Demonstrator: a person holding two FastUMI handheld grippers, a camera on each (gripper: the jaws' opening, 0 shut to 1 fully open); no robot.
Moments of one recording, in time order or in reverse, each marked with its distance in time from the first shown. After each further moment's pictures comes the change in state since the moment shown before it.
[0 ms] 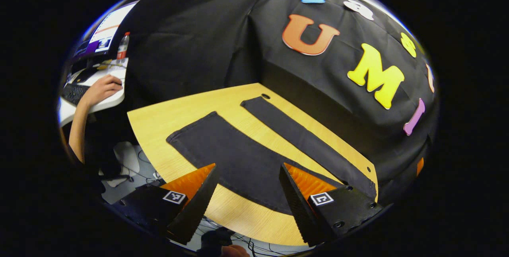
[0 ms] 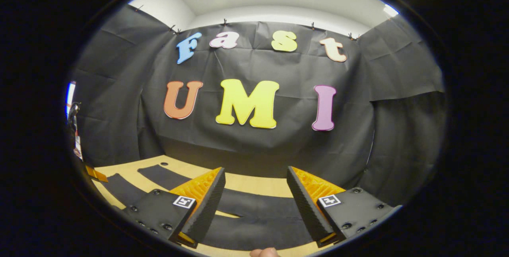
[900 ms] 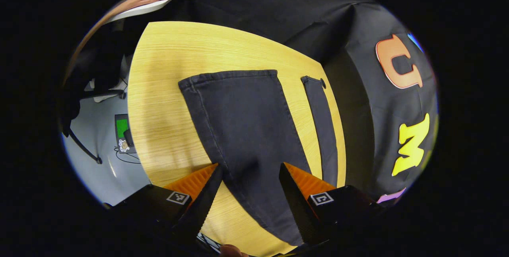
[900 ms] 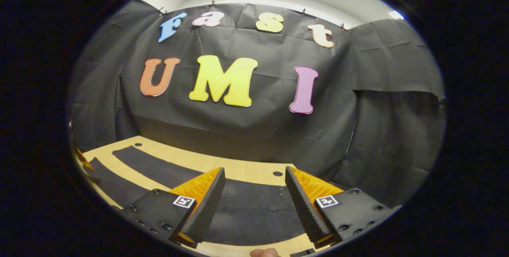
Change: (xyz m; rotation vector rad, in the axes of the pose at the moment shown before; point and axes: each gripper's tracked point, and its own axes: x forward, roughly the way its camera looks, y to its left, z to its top) left arm 0.092 0.045 -0.008 -0.541 0.289 0.108; right arm 0.020 -0.078 -0.044 -0.040 0.152 -0.171
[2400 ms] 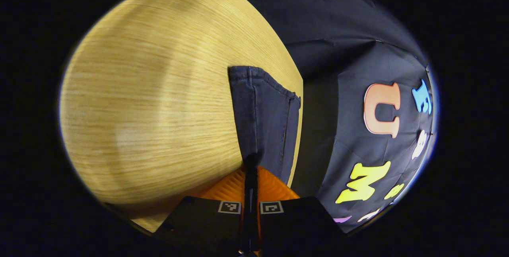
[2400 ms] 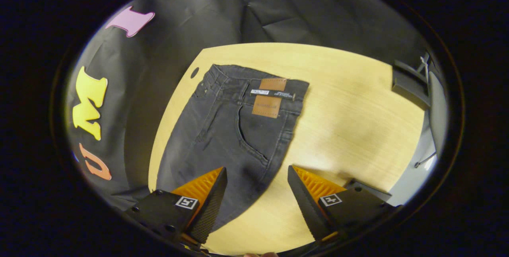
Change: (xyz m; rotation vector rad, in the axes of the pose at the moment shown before) left arm 0.055 -0.042 0.033 -0.308 0.068 -0.372; right arm 0.022 -0.082 -0.224 1.093 0.860 -0.264
